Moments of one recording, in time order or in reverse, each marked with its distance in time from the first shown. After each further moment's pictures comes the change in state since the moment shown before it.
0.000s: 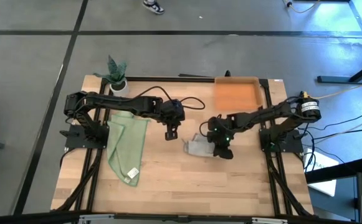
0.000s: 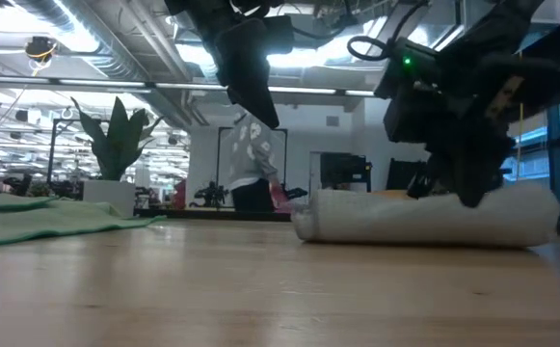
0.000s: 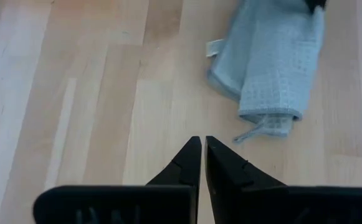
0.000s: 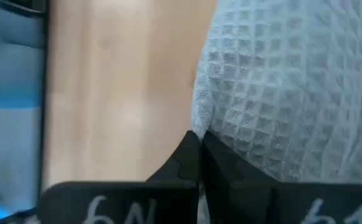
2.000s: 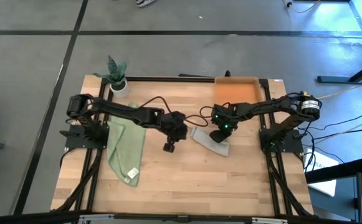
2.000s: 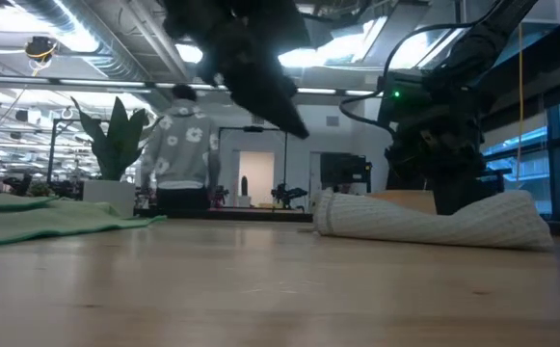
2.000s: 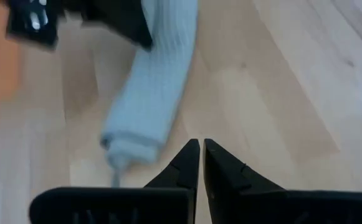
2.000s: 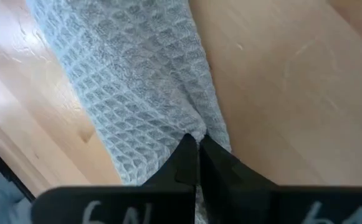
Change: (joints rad) left arm -0.085 0.055 -0.135 0.339 0.141 0.305; right arm -0.208 -0.004 0.004 -0.181 0.173 0.521
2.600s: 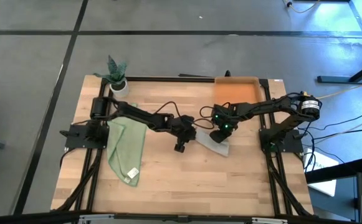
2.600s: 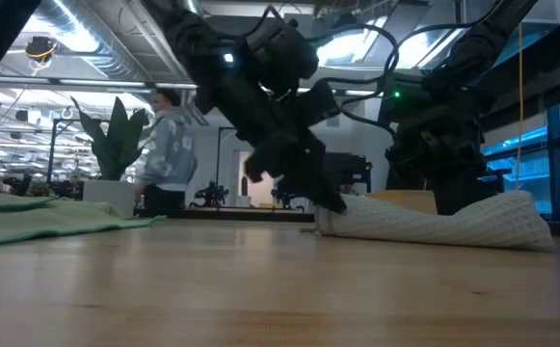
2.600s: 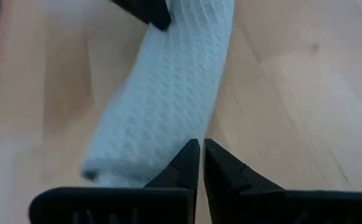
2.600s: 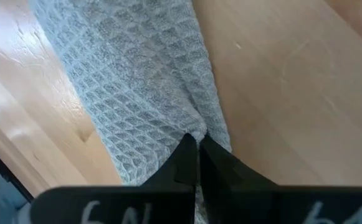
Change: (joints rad) left arm 0.043 0.275 -0.012 0.353 -0.006 0.062; right arm 0.000 0.000 0.001 -0.006 0.002 0.000
